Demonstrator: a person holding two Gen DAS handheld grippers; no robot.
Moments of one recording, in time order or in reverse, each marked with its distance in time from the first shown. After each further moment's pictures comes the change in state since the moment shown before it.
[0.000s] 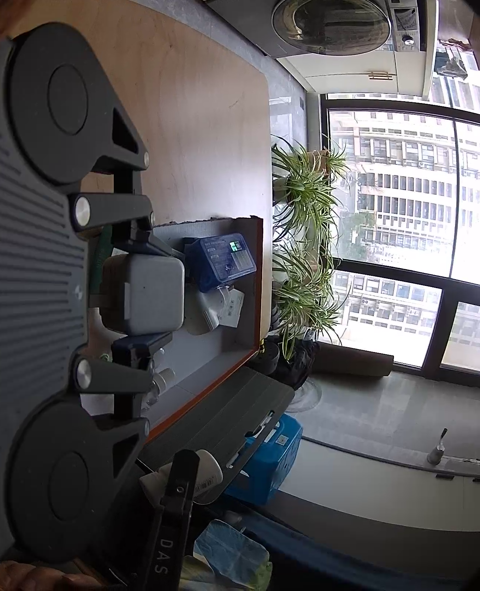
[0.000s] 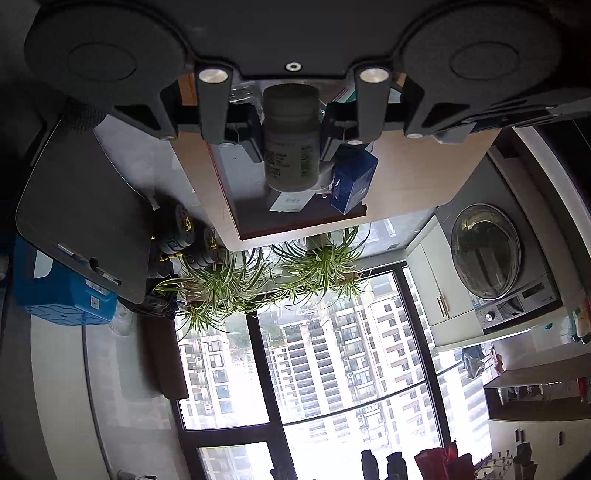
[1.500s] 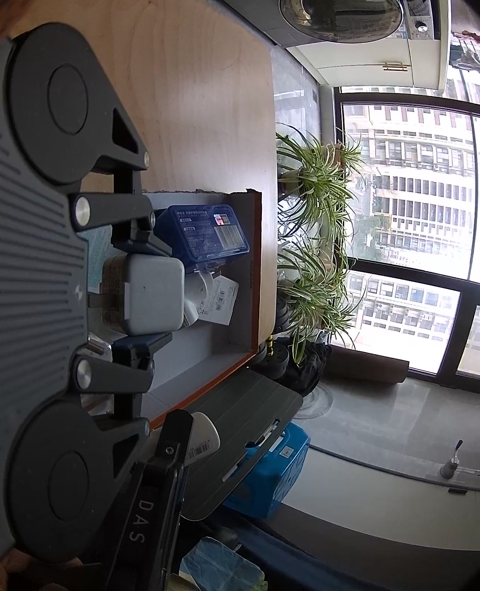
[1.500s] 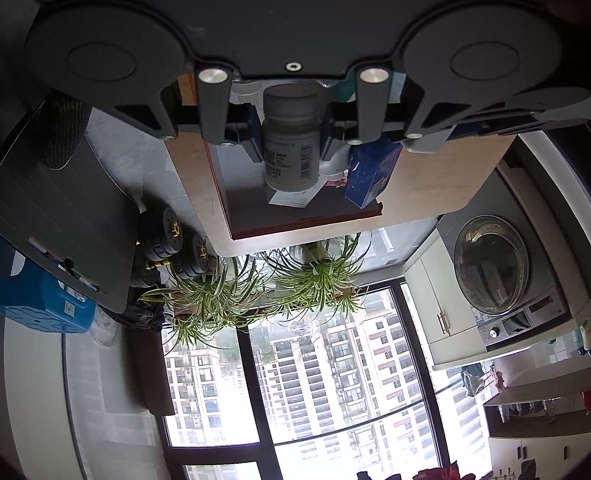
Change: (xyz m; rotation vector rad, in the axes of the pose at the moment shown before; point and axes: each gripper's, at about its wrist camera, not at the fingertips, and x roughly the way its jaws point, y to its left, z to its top) left arm 0.064 -0.015 0.027 -0.015 0.053 0.009; right arm 0.078 -0.009 0.029 -0.031 0.054 0.027
